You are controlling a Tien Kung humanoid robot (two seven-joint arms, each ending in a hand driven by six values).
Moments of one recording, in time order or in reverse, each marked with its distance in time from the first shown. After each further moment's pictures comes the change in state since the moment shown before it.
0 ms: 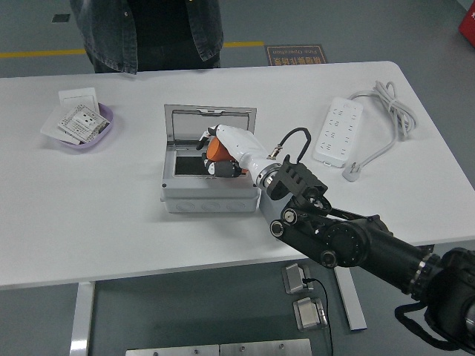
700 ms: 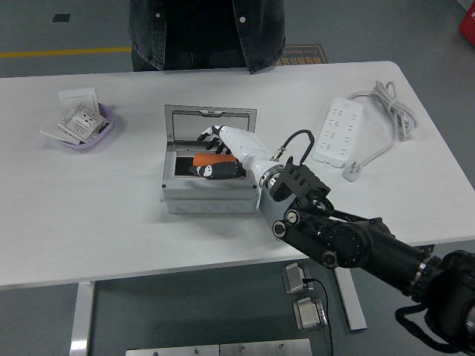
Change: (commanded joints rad) left arm -0.007 -0.005 0.006 0.000 0.013 -0.004 -0.004; right arm -0.012 0.000 0.006 -0.013 -0.011 -0.004 0.020
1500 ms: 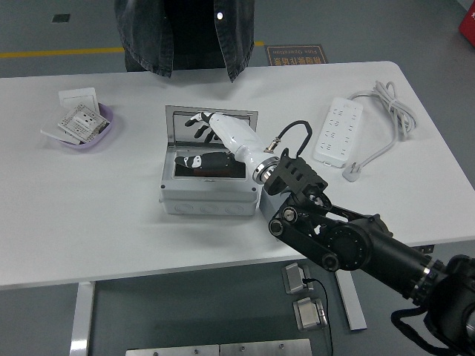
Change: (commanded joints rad) left arm 0.007 -0.008 -0.005 0.000 0.022 -0.004 0.002; right arm -0.035 0.000 0.103 0.152 -0.111 0.036 -0.052
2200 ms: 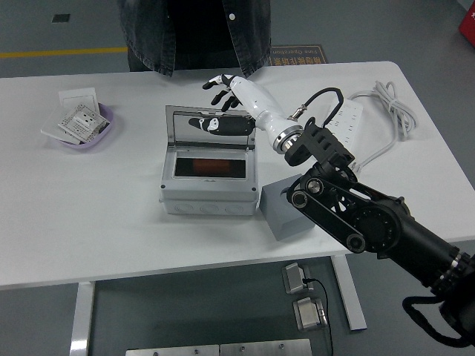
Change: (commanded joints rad) left arm 0.006 -0.003 -0.005 0.000 0.001 0.003 0.004; right arm 0.036 -0.080 0.158 0.108 0.015 0.087 -0.064
